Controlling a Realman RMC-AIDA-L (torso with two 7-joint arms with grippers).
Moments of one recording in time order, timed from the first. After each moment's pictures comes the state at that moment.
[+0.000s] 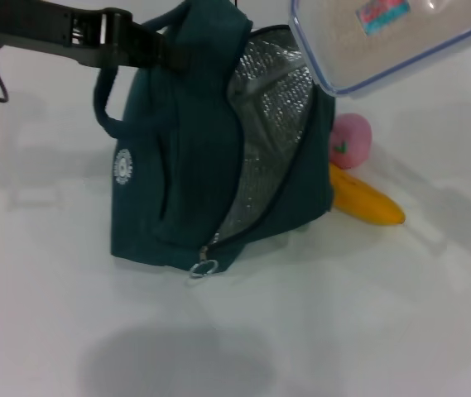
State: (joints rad) left arm -0.72 -1.99 0.72 1.15 2.05 1.86 -2.58; right arm 0.64 2.03 -0.99 -0.04 -0.79 -1.89 1.86
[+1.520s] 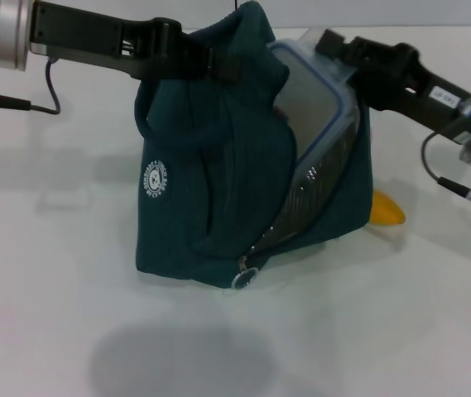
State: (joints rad) left arm -0.76 -2.02 0.75 1.02 1.99 1.84 -2.54; right arm 0.73 2.03 -1.31 -0.08 -0.81 -1.54 1.79
